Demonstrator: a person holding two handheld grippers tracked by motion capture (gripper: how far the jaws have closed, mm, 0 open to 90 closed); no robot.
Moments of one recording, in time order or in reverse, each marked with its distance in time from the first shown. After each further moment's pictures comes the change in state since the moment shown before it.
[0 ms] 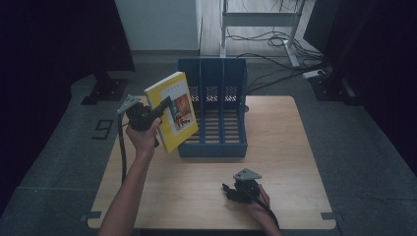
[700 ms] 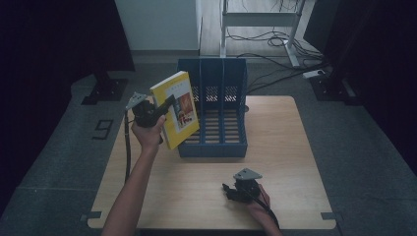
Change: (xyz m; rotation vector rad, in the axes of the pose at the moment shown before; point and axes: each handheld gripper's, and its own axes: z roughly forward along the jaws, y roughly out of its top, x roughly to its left) left arm 0.003 -0.005 0.021 0.021 0.031 0.014; right arm -0.001 0.000 0.000 0.000 0.004 0.004
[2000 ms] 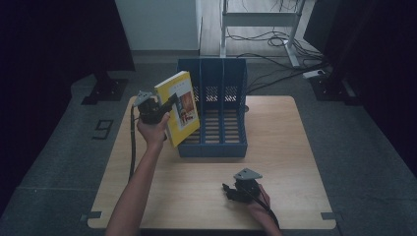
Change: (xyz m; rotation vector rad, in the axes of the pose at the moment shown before) left arm 0.007 -0.007 0.024 0.013 0.048 -0.007; right arm -0.001 0.000 0.000 0.001 0.004 0.003
